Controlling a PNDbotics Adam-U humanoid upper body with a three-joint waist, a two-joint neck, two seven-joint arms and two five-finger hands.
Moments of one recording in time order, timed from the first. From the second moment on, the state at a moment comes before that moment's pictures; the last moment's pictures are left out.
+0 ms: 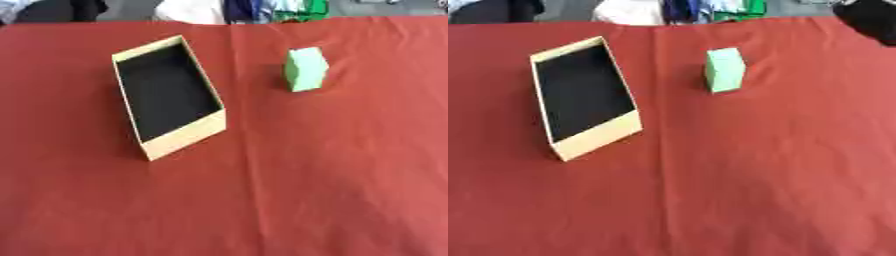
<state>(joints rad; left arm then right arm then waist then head) -0.13 0.26 0.29 -1.98 -0.06 -0.29 0.35 -0.53 -0.74 0.00 -1.98 0.71 0.34 -0.10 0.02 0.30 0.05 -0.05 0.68</state>
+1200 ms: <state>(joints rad) -0.13 0.27 0.27 -1.98 -0.04 -0.28 0.32 -0.93 -0.75 0.34 -1.75 0.82 0.18 0.19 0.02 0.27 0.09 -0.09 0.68</state>
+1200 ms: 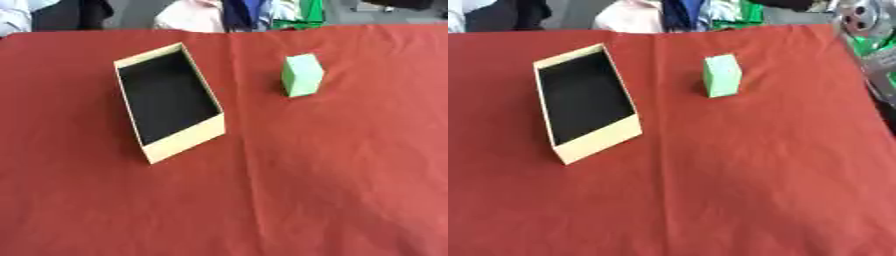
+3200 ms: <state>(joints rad) -0.13 0.26 0.26 -1.98 -0.04 -0.28 0.29 -1.10 -0.58 0.27 -1.12 0.88 -0.16 0.81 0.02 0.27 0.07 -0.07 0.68</state>
